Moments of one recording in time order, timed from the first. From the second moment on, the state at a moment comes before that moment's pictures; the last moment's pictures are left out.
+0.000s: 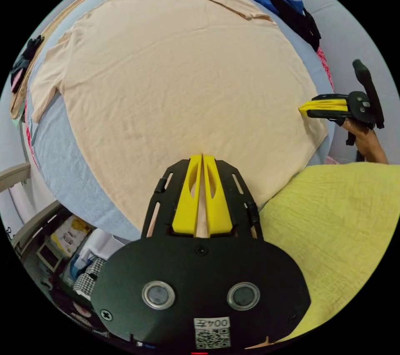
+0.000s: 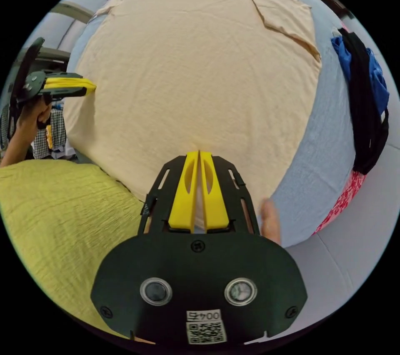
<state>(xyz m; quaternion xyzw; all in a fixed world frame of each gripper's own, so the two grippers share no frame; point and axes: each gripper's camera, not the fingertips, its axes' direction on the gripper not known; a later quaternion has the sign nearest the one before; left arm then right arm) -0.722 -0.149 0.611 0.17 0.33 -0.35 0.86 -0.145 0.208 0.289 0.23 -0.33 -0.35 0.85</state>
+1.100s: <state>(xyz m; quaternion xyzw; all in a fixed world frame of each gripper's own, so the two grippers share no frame) -0.750 0.053 0.536 0.16 0.27 -0.38 0.87 -0.192 0.242 0.262 0.25 -0.26 -0.34 0.87</state>
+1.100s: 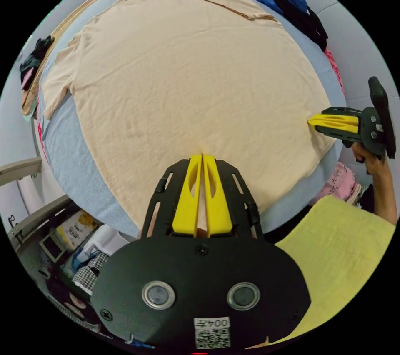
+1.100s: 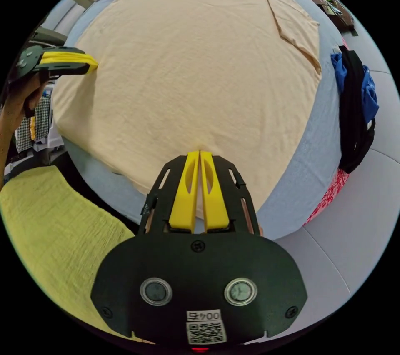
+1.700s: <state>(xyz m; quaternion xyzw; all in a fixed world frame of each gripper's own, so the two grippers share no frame) -0.952 0.455 0.724 0.46 0.55 -0.59 0.38 -0.177 0.212 0.264 0.16 -0.36 -0.29 0.87</state>
